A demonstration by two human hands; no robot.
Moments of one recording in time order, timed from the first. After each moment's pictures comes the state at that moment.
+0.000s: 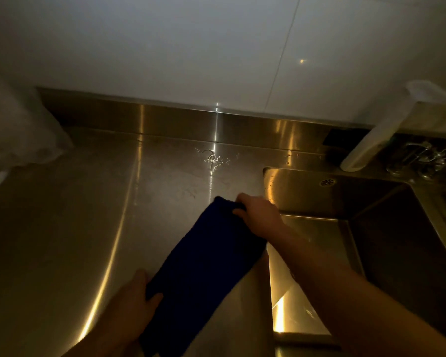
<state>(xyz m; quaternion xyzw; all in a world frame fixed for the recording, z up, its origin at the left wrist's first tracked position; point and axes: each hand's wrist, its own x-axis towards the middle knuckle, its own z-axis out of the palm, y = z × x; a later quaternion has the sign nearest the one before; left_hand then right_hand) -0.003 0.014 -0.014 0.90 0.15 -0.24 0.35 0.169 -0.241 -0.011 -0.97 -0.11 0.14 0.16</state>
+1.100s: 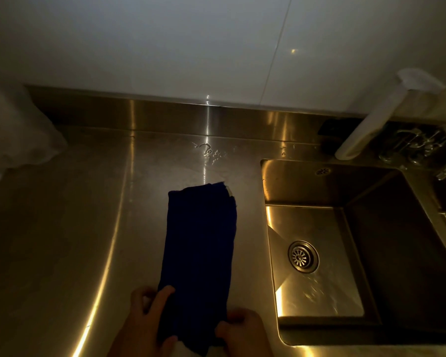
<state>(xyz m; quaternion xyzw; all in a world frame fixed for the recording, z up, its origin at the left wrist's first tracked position) -0.054 0.008 -0.019 0.92 0.04 -0.18 0.36 -0.040 -0.177 -0.002 -0.70 0.37 0.35 0.49</state>
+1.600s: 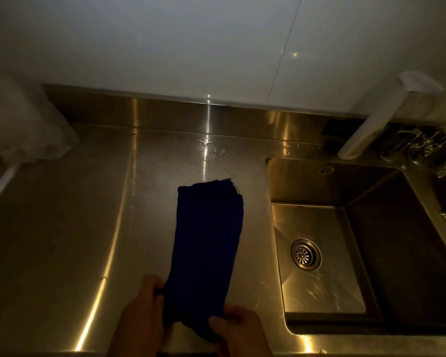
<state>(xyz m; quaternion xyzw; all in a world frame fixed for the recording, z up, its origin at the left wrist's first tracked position) -0.057 0.017 -0.005 0.90 0.14 -0.11 0.39 -0.058 -0.151 0.008 -0.64 0.40 0.28 0.60</state>
